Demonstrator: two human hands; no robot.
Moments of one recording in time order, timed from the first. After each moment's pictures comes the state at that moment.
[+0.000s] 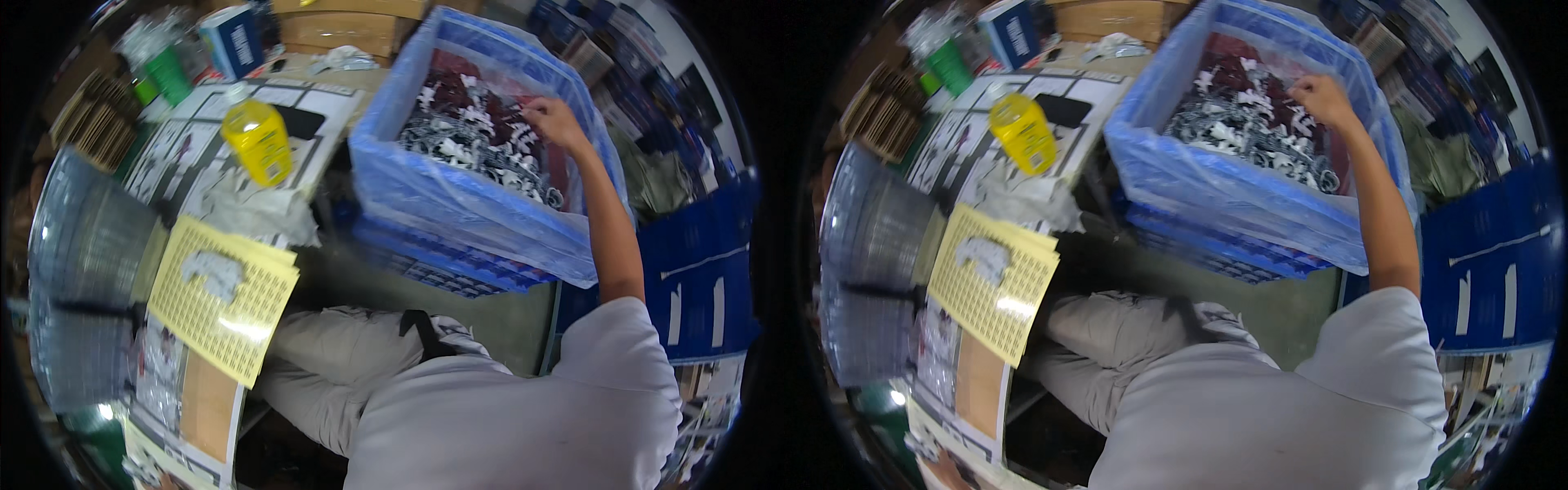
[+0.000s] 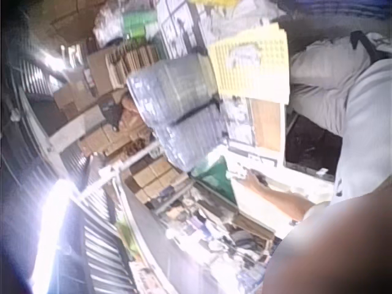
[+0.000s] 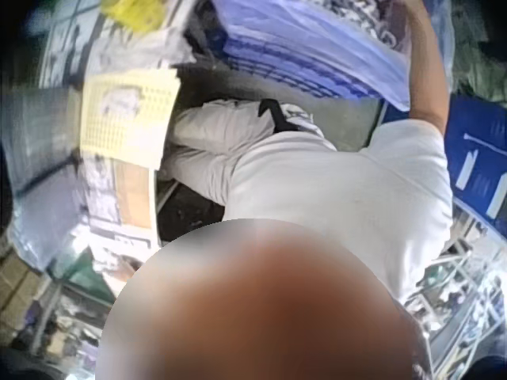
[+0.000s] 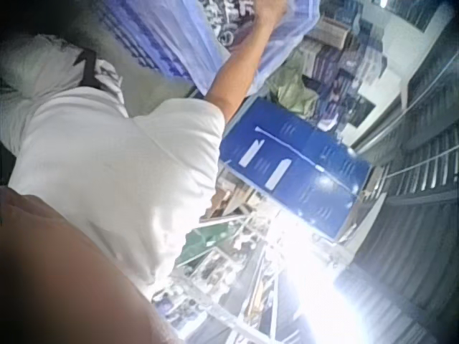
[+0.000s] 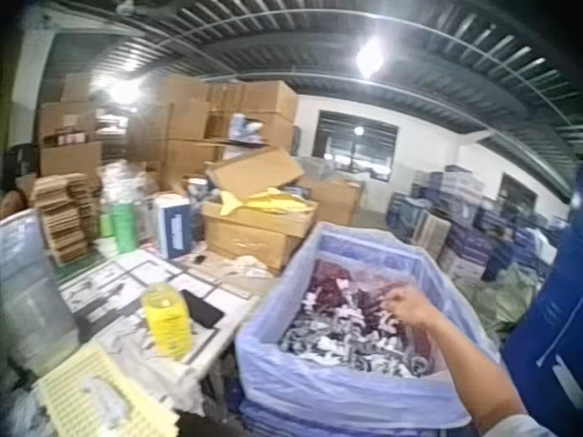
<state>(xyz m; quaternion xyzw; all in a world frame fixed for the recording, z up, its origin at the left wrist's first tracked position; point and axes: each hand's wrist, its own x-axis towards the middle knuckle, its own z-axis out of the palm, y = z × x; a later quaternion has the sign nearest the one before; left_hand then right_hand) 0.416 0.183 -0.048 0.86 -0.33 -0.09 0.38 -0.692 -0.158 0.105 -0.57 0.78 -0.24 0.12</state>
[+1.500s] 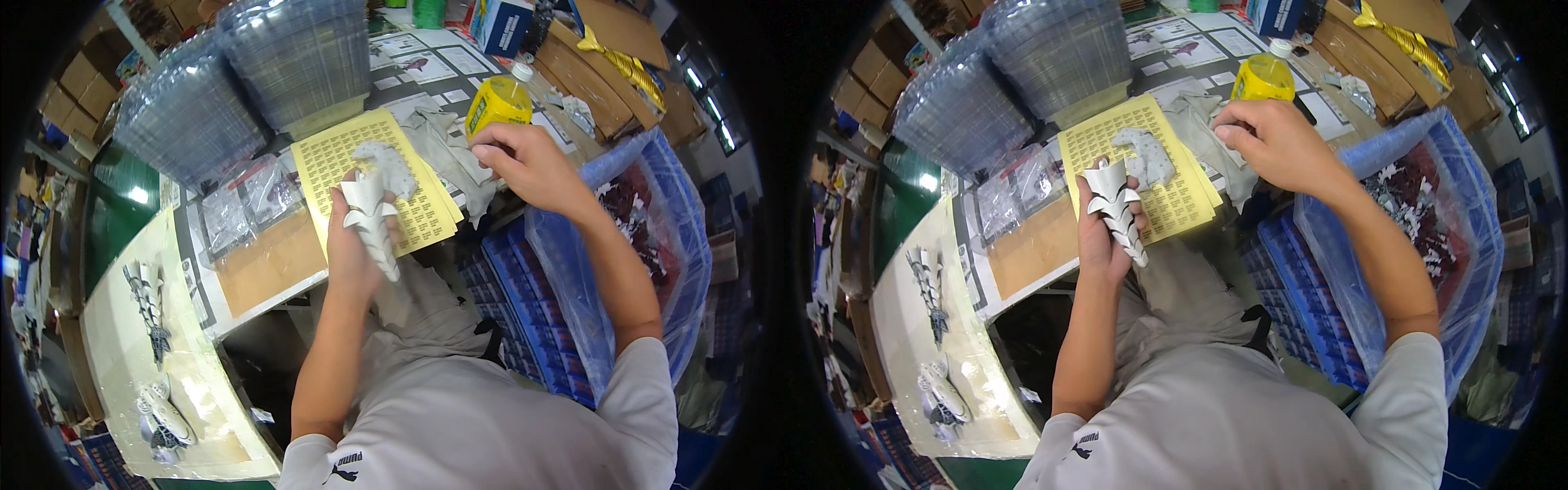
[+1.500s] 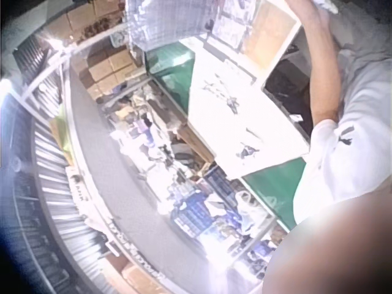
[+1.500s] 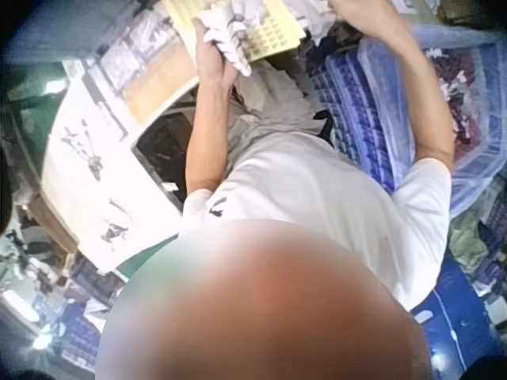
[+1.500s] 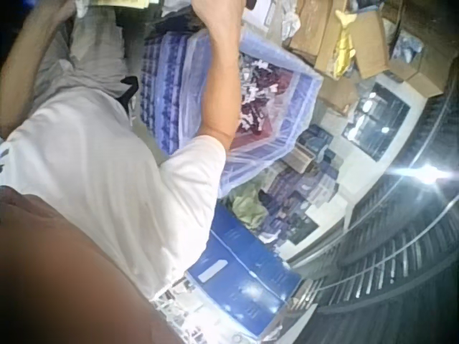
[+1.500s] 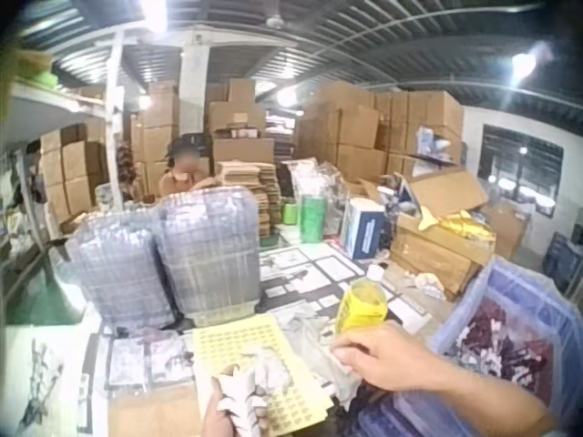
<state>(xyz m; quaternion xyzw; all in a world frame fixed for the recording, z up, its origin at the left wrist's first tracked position) -0.058 -0.053 0.005 0.23 -0.13 -0.60 0.76 -0.279 -0.206 0.130 -0.89 0.30 -0.21 0.26</state>
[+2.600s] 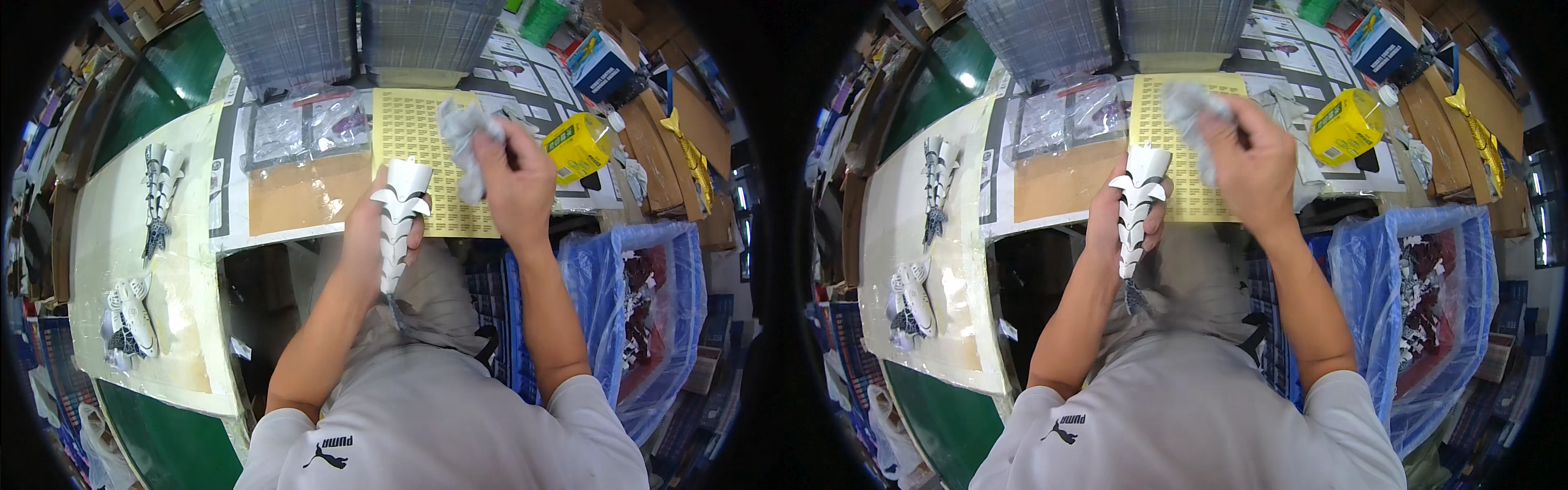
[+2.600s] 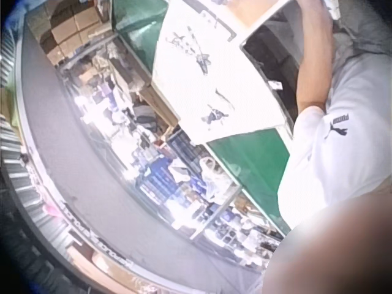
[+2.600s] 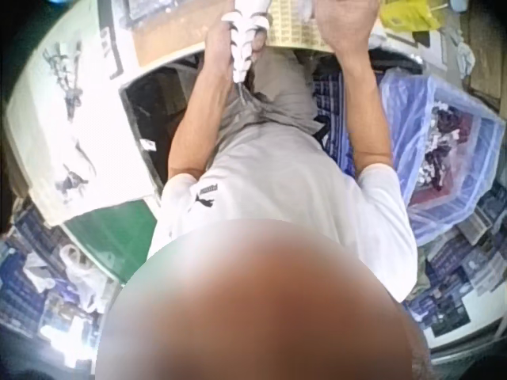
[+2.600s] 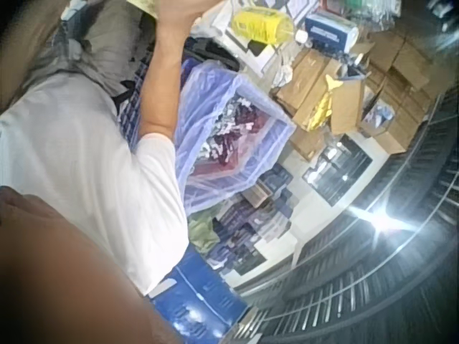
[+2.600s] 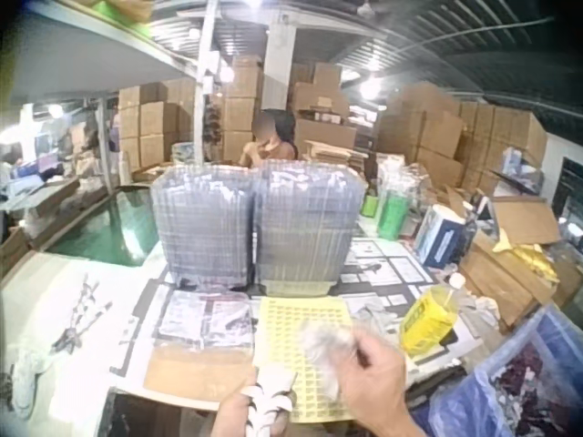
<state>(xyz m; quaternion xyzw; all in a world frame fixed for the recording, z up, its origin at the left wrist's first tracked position) -0.044 0.008 0.024 0.29 -0.06 -0.59 0.75 -0.160 -0.127 0.076 -0.72 0.22 -0.44 0.49</state>
